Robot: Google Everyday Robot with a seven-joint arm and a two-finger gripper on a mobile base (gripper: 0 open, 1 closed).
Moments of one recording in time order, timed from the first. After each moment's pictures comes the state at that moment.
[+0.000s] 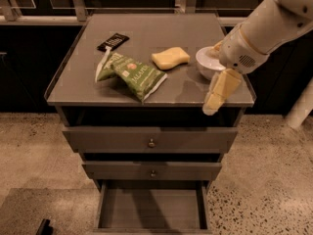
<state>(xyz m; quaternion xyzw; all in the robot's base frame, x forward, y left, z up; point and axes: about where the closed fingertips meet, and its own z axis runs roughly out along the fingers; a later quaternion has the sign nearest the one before) 0.543 -0.144 0.903 -0.61 0.75 0.10 0.24</state>
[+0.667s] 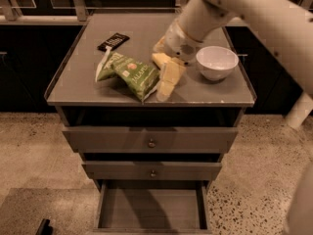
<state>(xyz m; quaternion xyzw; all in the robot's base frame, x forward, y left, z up) 0.604 -0.028 0.887 -0.69 0.67 0.15 0.23</state>
